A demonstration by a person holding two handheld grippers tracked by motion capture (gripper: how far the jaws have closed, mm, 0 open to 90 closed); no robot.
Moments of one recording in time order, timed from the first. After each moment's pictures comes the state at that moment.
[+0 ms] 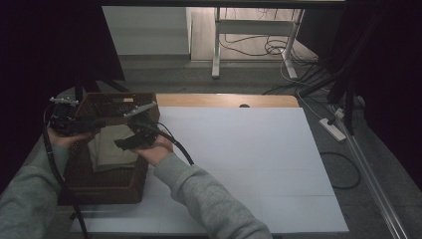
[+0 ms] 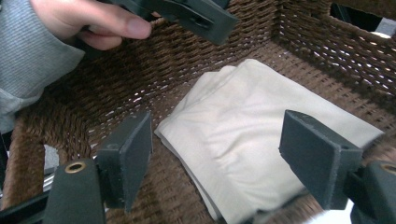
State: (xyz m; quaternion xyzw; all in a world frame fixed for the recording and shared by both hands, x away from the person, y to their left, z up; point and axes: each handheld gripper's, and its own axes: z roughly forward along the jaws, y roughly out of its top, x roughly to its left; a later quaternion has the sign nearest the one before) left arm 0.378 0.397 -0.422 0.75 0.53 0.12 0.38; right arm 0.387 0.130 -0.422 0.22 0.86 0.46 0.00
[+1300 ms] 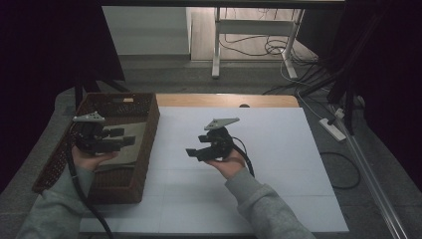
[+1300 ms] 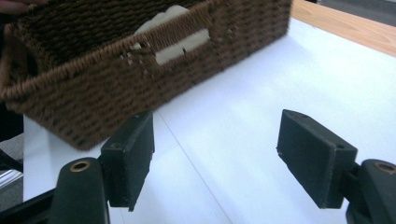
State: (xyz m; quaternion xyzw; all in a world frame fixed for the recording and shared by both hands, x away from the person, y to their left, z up) left arm 0.316 0.292 -0.406 0.77 0.45 0.10 0.43; right arm 0.376 -0.075 -0.436 0.26 0.84 0.47 0.04
